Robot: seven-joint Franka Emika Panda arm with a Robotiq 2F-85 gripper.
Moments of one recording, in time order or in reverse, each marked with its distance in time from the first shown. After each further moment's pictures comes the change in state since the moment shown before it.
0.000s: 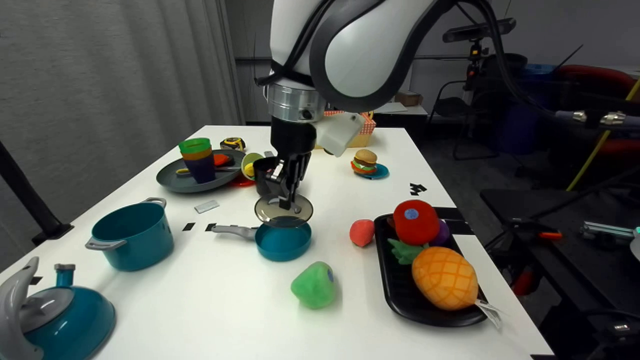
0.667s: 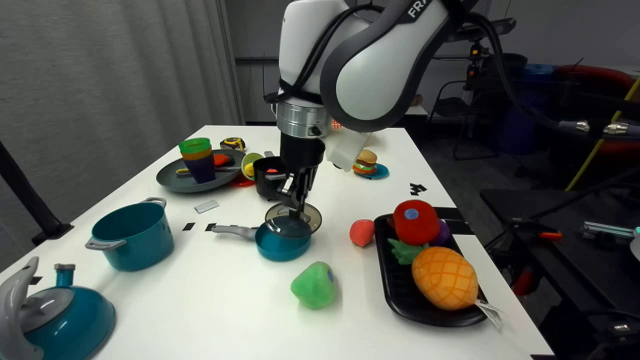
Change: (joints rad) arm 0.000 0.021 -0.003 -0.035 -0.015 0.032 0.000
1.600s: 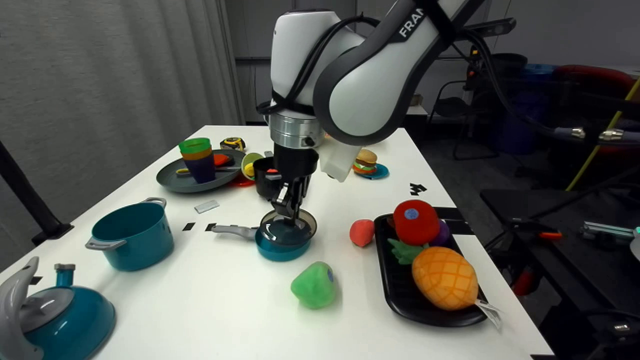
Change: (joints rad) arm 0.012 0.050 0.000 0.047 -0.025 0.000 0.000
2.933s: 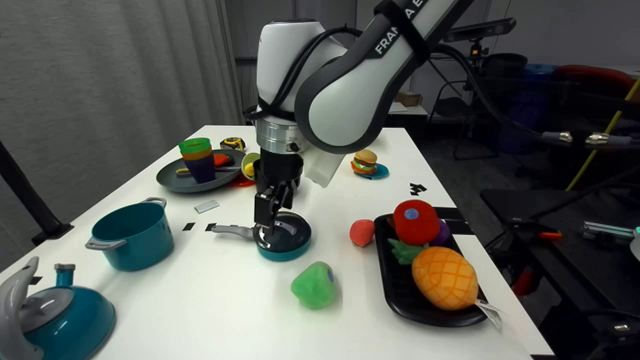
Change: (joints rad) arm 0.001 0.076 -0.004 0.103 0.000 -0.001 0.000
